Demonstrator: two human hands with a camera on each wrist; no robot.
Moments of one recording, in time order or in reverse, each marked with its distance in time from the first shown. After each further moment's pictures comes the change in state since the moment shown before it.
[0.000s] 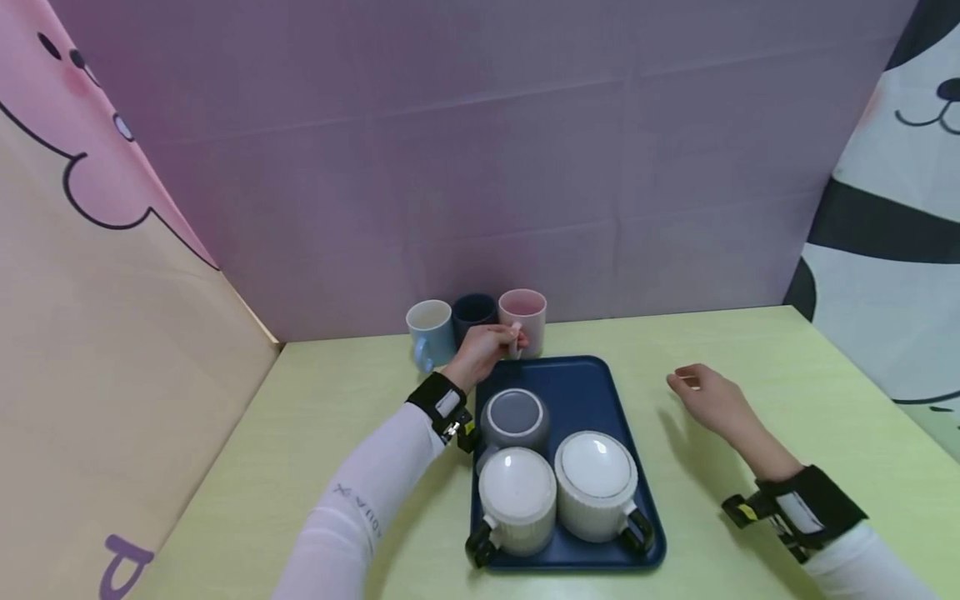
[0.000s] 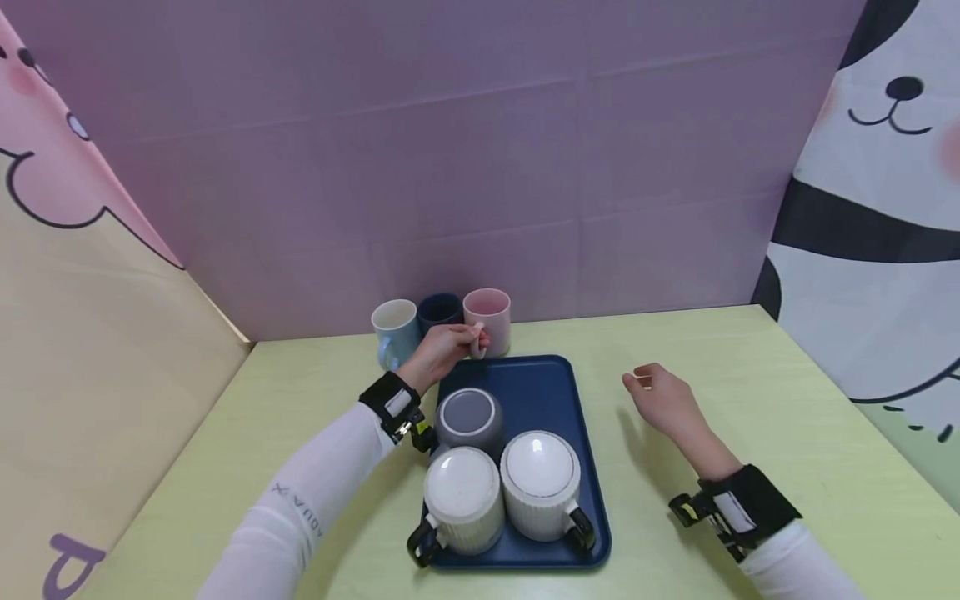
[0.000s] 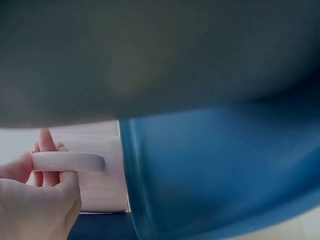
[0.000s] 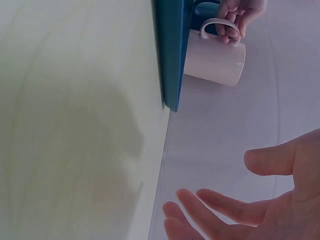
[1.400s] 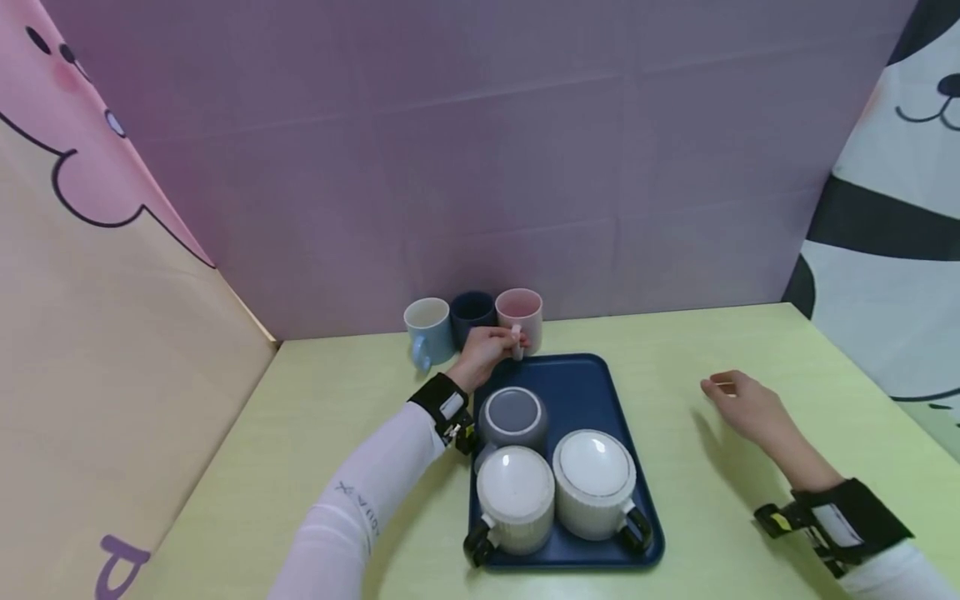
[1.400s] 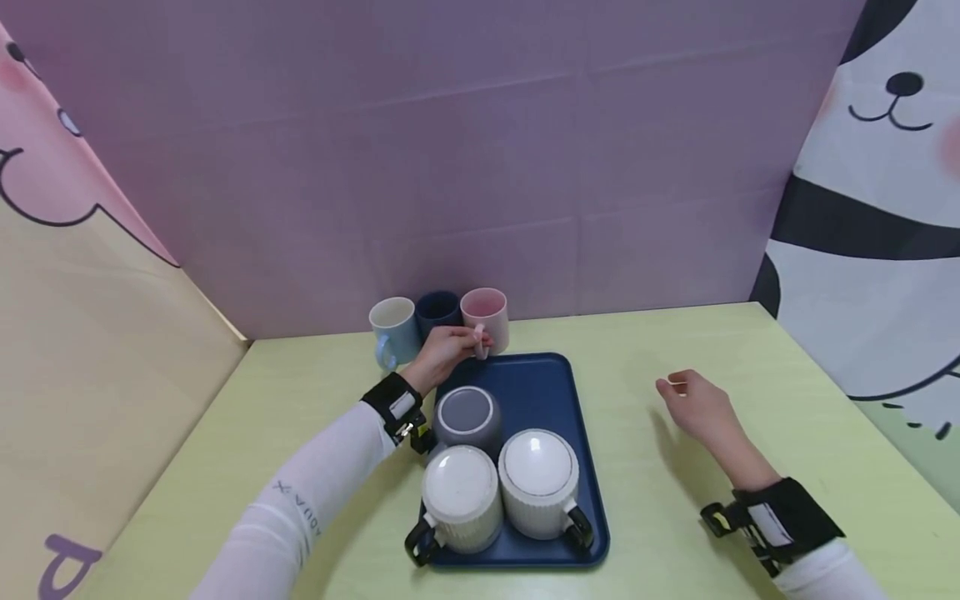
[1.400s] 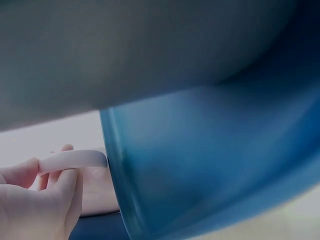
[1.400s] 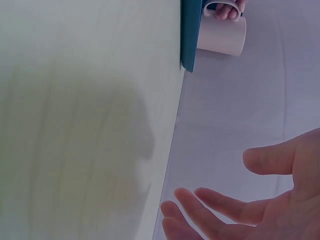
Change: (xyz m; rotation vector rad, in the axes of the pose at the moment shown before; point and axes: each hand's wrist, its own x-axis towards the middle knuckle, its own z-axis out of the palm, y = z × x) left_hand -0.006 -0.008 0.002 0.093 -0.005 0.051; right_hand -0.012 0.035 -0.019 -0.026 -0.025 0.087
